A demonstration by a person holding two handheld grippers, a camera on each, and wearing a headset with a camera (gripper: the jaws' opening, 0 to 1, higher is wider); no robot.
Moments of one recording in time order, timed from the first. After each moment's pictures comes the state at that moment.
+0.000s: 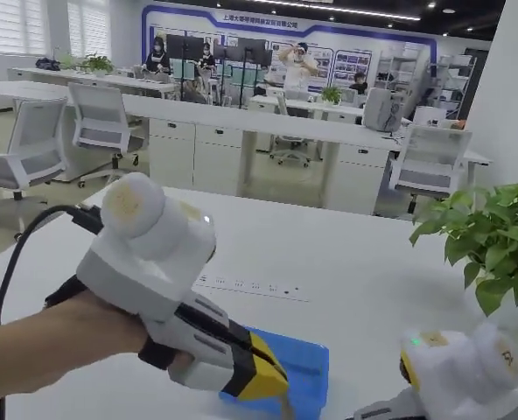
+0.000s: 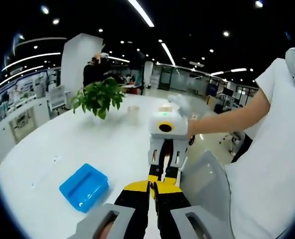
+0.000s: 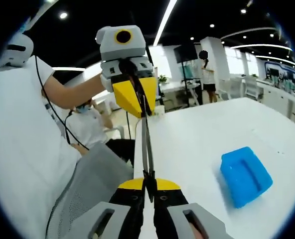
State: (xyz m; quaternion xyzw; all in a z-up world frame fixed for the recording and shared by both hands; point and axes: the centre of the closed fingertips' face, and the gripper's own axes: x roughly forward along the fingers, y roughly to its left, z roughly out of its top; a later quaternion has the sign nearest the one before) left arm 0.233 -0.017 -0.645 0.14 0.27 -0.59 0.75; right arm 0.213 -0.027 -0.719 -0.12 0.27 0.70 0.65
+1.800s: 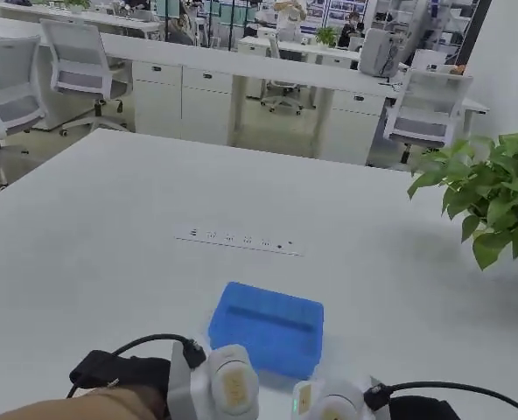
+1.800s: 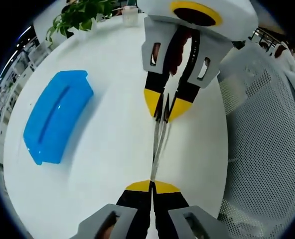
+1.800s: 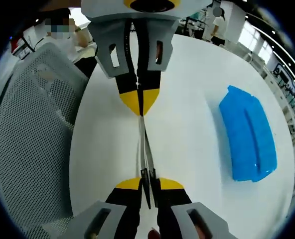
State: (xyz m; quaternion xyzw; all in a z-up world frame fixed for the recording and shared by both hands) left arm 0.248 0.023 -0.879 0.34 0.47 -0.51 0.63; right arm 0.252 -0.054 -0.884 -0.38 0.38 0.59 0.60
